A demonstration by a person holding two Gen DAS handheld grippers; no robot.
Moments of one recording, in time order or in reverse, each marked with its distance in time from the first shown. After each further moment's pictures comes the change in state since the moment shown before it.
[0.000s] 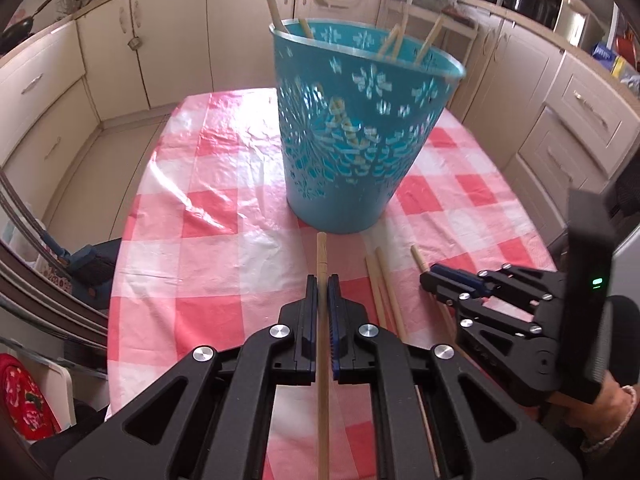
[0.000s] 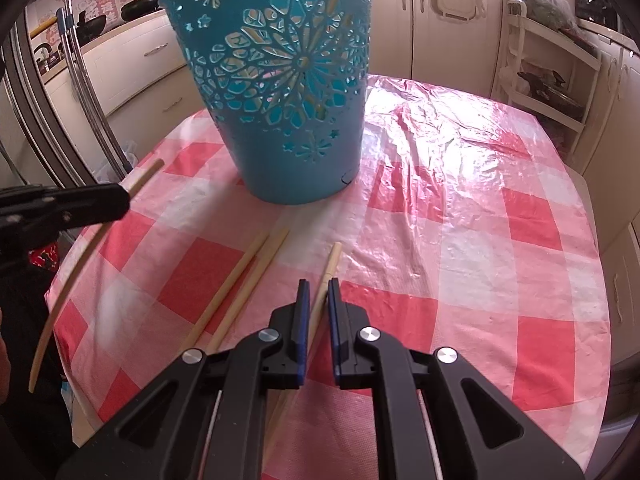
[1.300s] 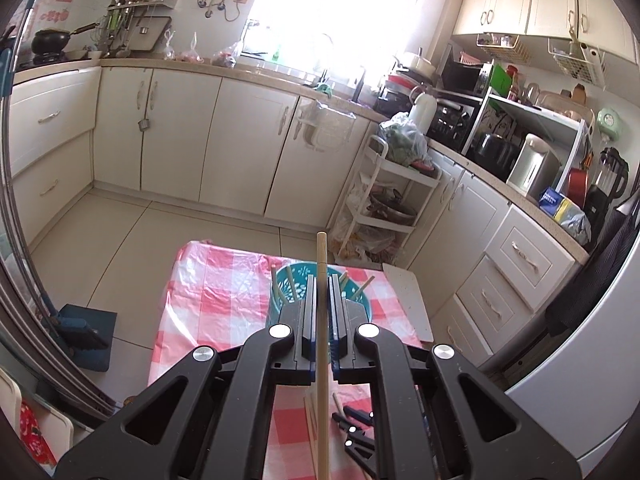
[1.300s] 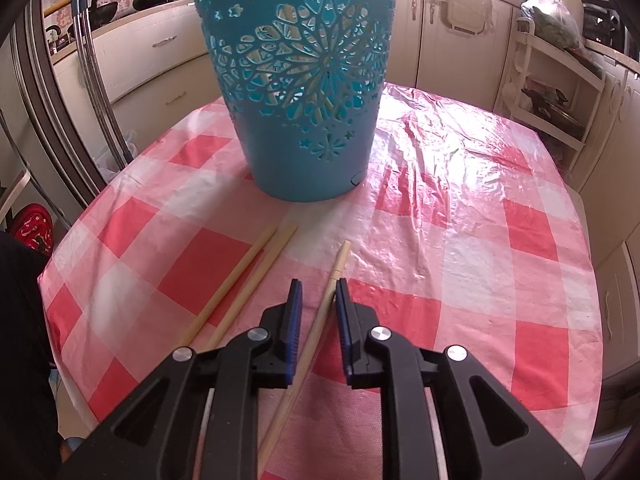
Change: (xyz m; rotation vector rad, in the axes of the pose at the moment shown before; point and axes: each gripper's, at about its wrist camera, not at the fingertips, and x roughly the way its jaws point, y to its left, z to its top) left arm -0.171 0.026 0.092 -0.151 -0.410 -0.165; right arm -0.004 0.007 -0.002 -0.069 -0.020 -0.024
